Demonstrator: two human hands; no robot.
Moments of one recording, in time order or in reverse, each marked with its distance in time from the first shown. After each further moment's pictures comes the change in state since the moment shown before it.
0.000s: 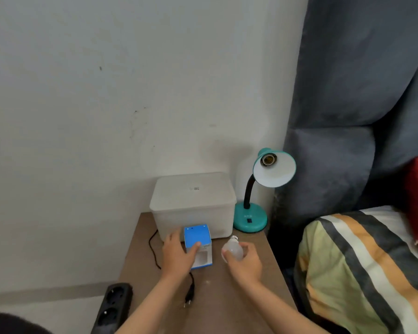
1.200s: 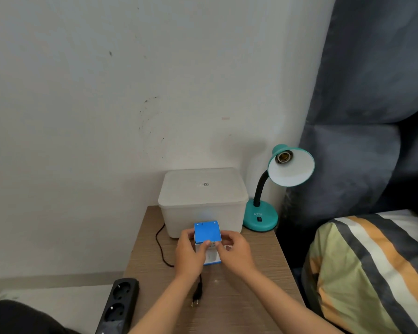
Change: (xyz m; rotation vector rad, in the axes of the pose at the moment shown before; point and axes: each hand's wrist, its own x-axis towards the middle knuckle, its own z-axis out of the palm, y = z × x) left_hand 0.012 -0.026 0.030 -0.301 0.017 -0.008; right_hand 0.017 -0.021 0.034 -0.109 -0.293 -0.329
